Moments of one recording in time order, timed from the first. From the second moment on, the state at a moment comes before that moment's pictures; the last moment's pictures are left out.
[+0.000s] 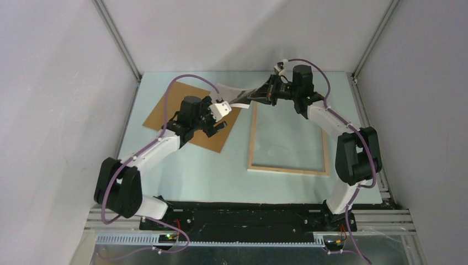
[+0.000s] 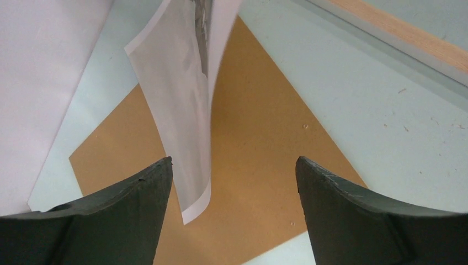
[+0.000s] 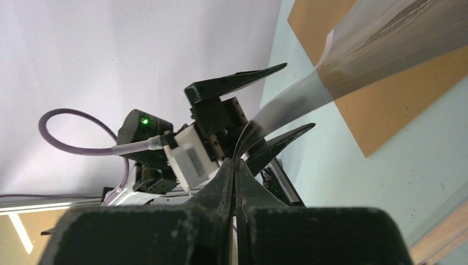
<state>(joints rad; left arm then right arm) -0.42 1.38 0.94 -0.12 0.19 0.66 0.32 1.76 1.37 0.13 -0.90 1.10</state>
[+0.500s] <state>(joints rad) -0.43 1.49 1.01 0.00 0.30 0.64 0.26 1.75 1.33 0.16 -0.91 1.15</state>
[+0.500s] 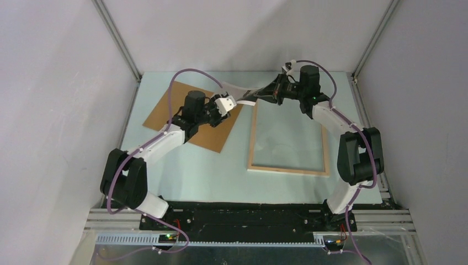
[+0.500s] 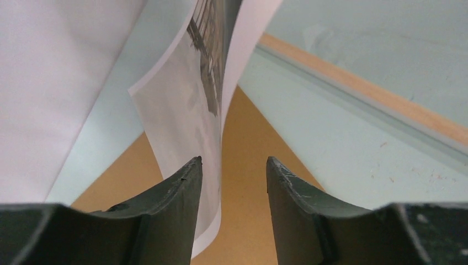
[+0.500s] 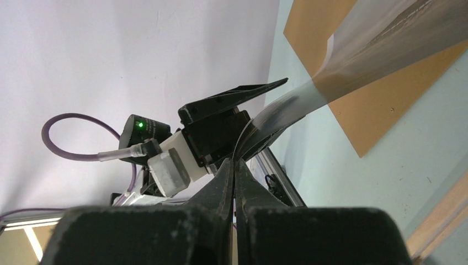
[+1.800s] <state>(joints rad) -0.45 1.47 1.35 -0.13 0.49 0.07 0.04 1.51 1.31 0.17 -0.92 1.13</state>
